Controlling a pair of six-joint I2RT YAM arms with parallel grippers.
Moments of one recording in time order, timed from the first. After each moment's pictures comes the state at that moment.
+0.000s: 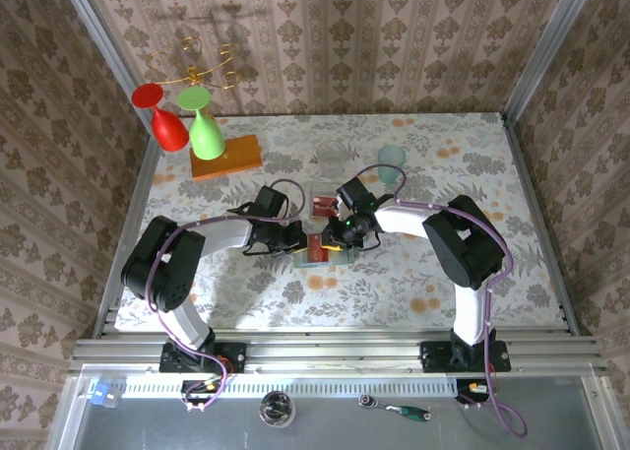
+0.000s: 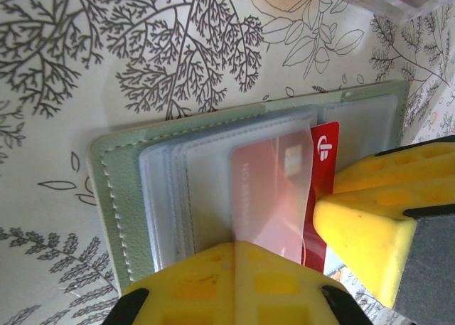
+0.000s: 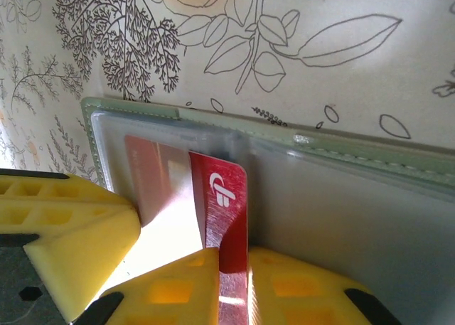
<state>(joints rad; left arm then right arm) -0.56 1.70 0.85 -0.23 0.48 -0.68 0.58 1.94 1.13 -0.31 -0.49 0.71</state>
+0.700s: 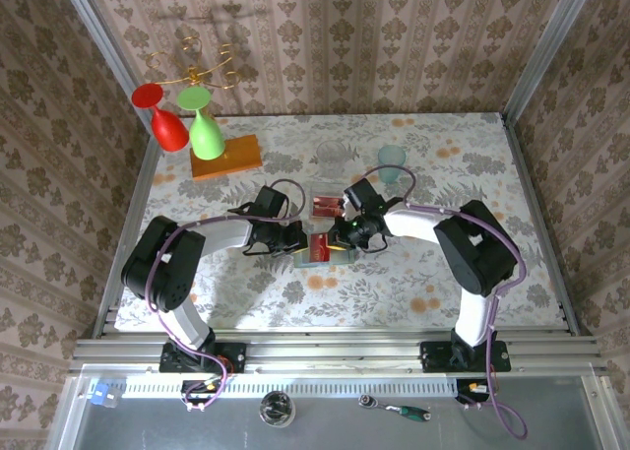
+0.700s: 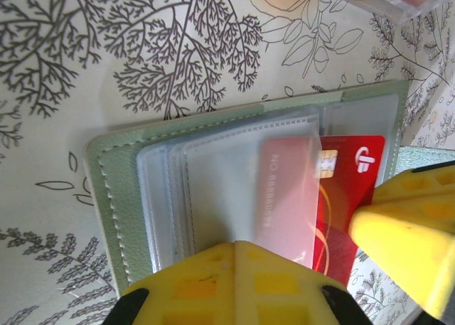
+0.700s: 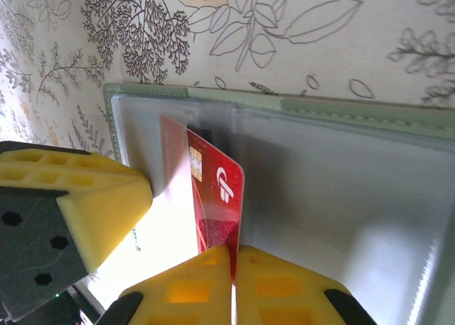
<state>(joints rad) -0.56 1.70 0.85 -0.23 0.48 -0.68 0.55 1.85 1.05 -0.27 -0.50 0.72</state>
